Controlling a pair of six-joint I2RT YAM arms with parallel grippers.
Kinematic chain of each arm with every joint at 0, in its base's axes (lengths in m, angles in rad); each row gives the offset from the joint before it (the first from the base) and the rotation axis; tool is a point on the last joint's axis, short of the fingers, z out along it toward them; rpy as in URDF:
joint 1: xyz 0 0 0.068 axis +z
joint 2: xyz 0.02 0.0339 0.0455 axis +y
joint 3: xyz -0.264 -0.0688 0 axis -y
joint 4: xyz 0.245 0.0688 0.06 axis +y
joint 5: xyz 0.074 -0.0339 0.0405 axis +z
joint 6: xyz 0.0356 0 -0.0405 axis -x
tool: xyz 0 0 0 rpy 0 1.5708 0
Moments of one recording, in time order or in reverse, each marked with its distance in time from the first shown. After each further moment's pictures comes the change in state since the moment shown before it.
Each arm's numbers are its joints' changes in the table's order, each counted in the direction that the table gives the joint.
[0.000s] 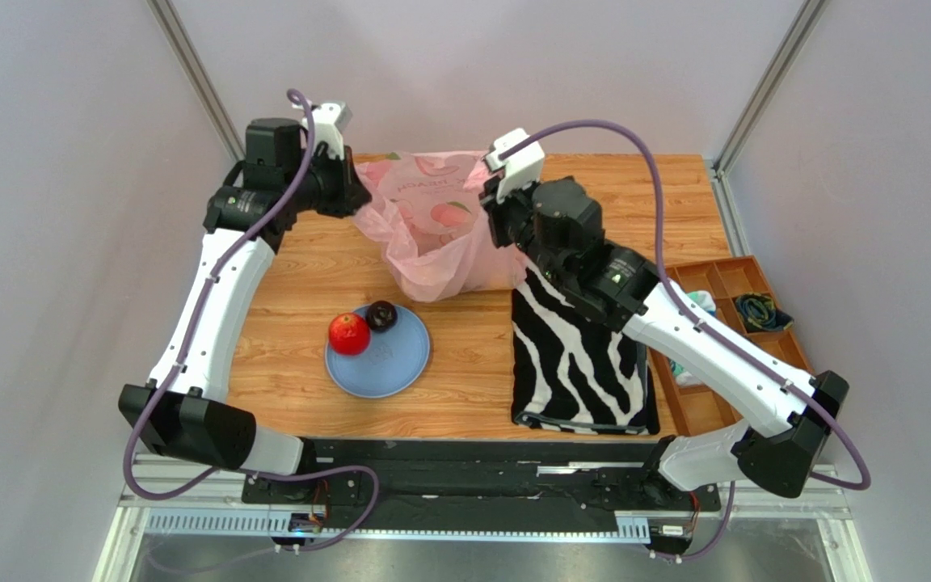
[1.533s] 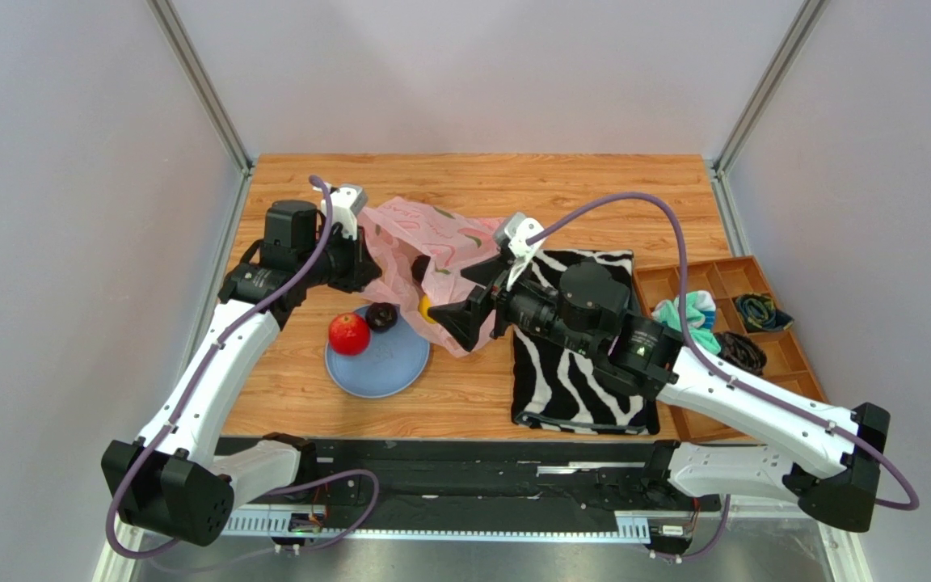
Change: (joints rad) left arm -0.058 -0.284 -0.515 -0.145 -0.019 -0.003; right arm 0.176 -0.260 -0.365 -0.211 0.338 -0.252
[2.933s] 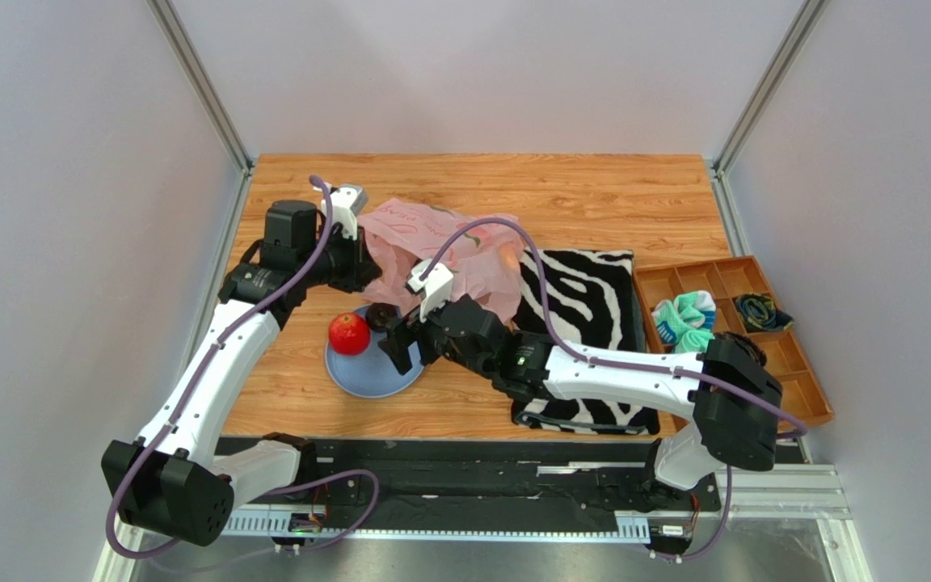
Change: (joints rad) left arm 0.000 0.000 0.000 0.000 -0.002 0.000; right arm 0.101 0.430 -0.056 -0.216 -0.253 -0.107
